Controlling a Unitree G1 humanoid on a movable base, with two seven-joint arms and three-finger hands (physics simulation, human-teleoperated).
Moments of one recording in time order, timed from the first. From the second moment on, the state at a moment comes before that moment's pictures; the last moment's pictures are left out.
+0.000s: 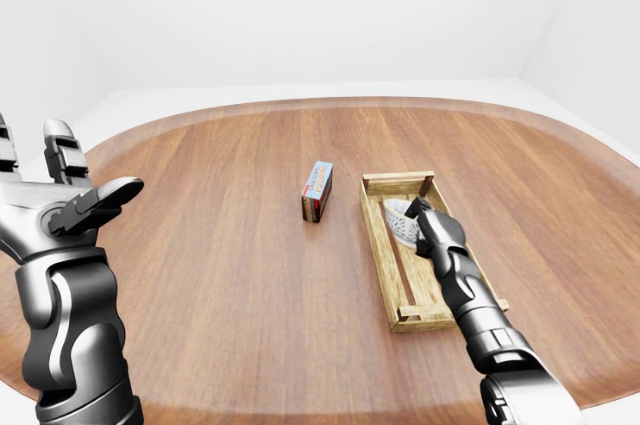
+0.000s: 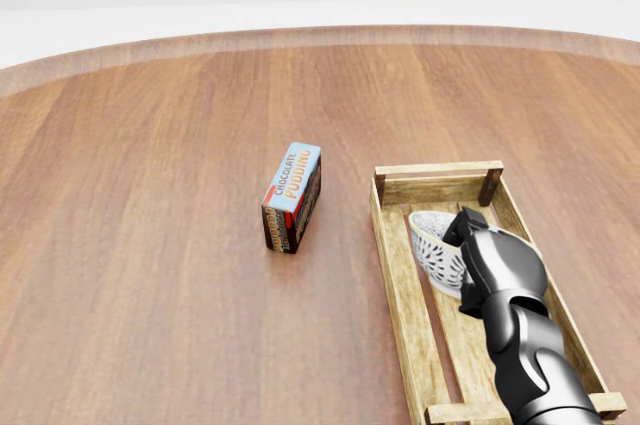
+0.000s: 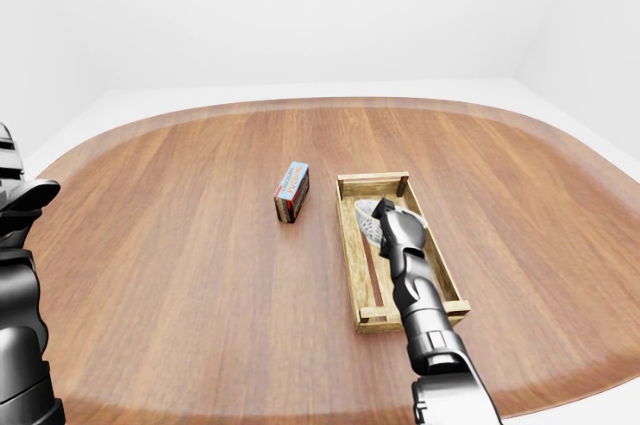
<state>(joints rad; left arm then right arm) -0.19 0.31 0.47 -0.39 -0.75 0.09 0.22 -0.47 -0.23 -0.01 0.74 -0.94 0.09 -0.12</state>
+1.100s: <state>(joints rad) -0.20 0.32 0.48 -0.41 -0.77 0.09 0.23 -0.42 -0.20 0.01 0.74 -0.94 0.09 -0.12</state>
